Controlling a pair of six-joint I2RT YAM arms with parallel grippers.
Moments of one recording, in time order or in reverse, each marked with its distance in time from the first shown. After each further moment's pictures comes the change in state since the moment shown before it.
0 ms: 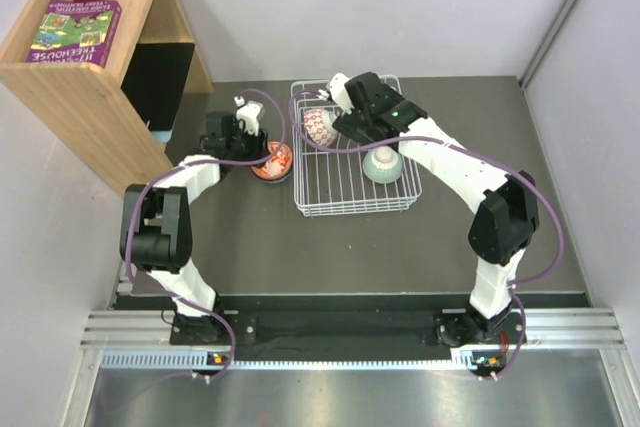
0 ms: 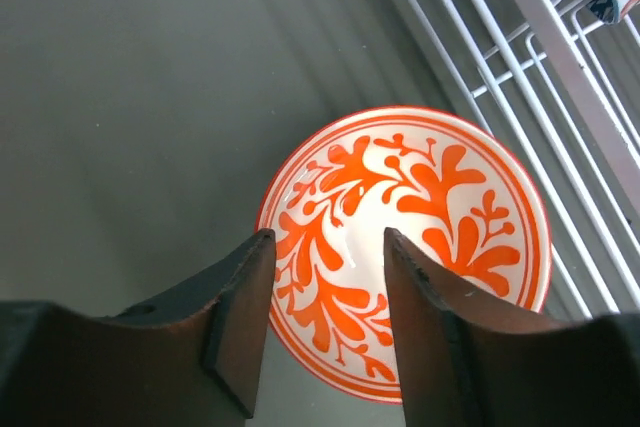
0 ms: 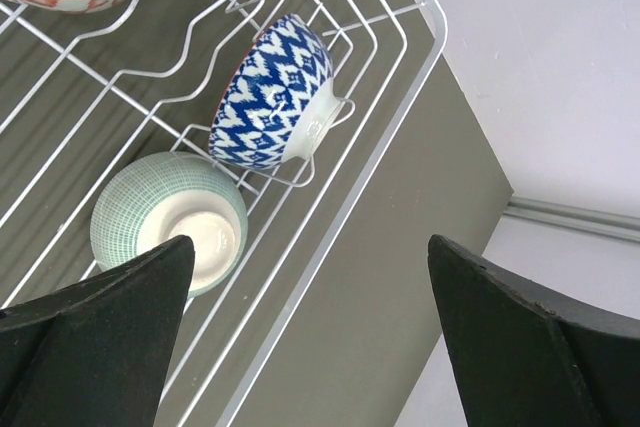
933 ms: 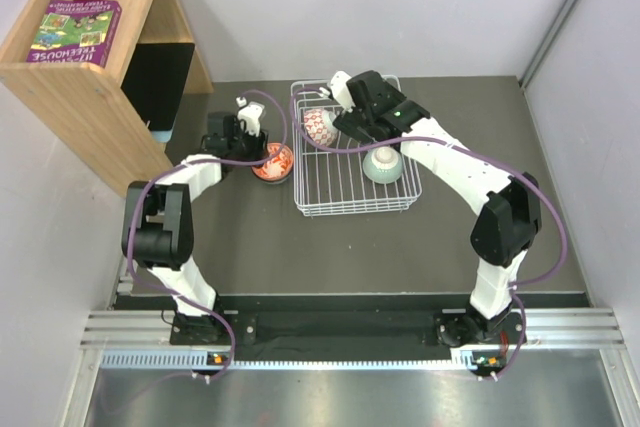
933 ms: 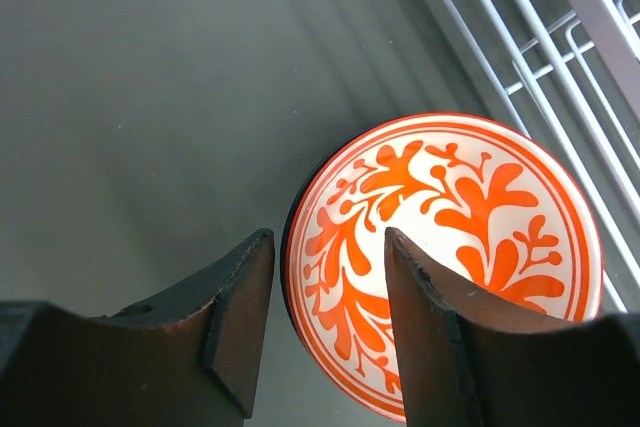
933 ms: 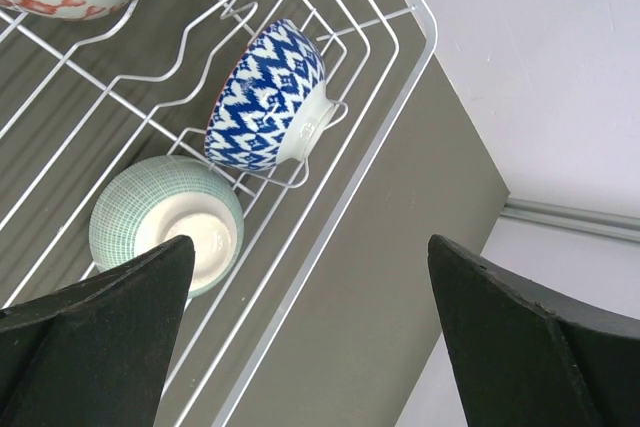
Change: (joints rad) left arm -0.005 0.022 0.006 0.014 -0.037 0.041; right arm 0.000 -0.018 -0.001 0.006 -0.002 0.001
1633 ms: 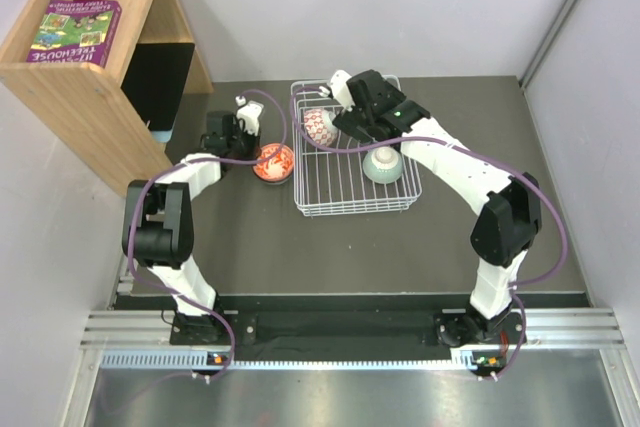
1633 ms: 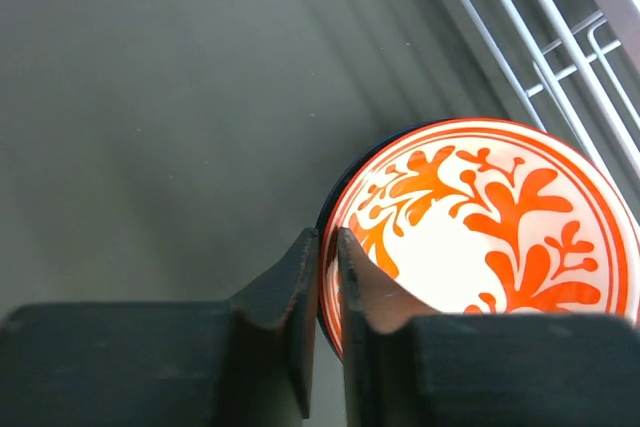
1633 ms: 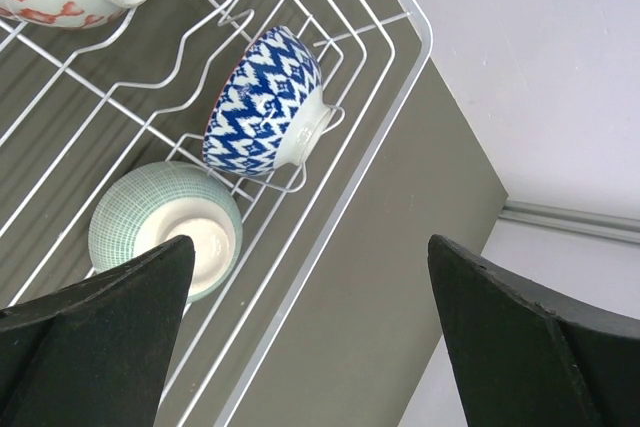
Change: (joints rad) left arm 0.003 0.011 0.011 0.000 -0.011 0.021; right arm 0.000 0.000 0.000 0.013 0.000 0.000
